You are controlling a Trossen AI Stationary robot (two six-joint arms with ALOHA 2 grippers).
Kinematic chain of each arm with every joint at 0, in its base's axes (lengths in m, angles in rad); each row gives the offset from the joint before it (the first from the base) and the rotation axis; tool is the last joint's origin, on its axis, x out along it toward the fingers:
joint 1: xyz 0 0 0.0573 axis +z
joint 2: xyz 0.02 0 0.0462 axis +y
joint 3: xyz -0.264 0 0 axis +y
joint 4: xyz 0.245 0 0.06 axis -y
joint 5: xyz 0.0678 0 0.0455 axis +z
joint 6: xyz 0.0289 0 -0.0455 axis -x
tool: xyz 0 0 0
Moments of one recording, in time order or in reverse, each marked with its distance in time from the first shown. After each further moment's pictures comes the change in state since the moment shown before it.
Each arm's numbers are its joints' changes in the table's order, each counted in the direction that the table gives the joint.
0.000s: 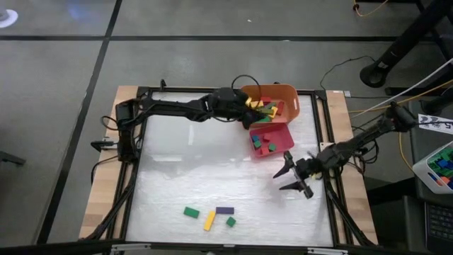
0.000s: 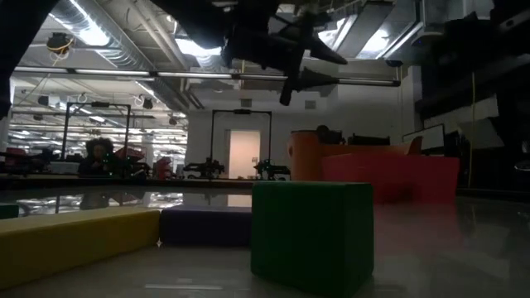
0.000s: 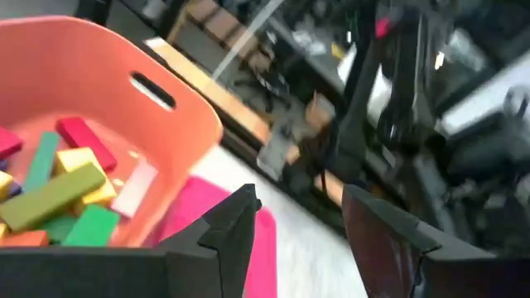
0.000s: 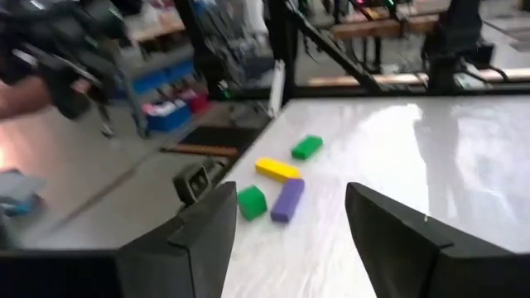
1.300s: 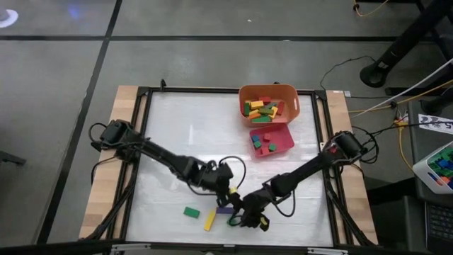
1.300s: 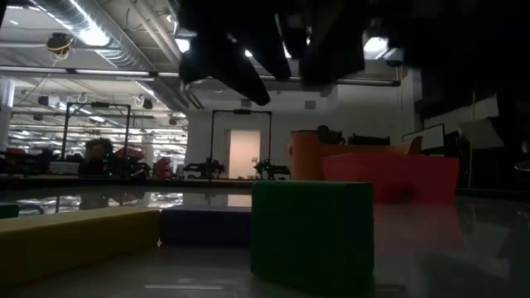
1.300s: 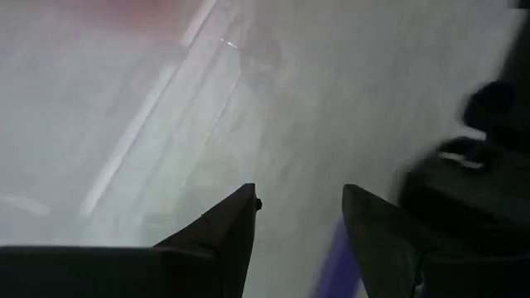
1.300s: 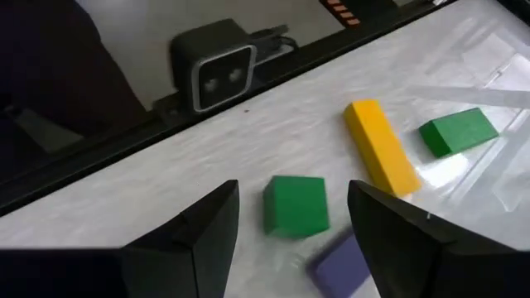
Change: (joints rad) left arm -0.652 -0.069 0.000 -0.808 0.456 0.190; right arm 0.025 1.103 -0.936 -0.410 0.233 0.625
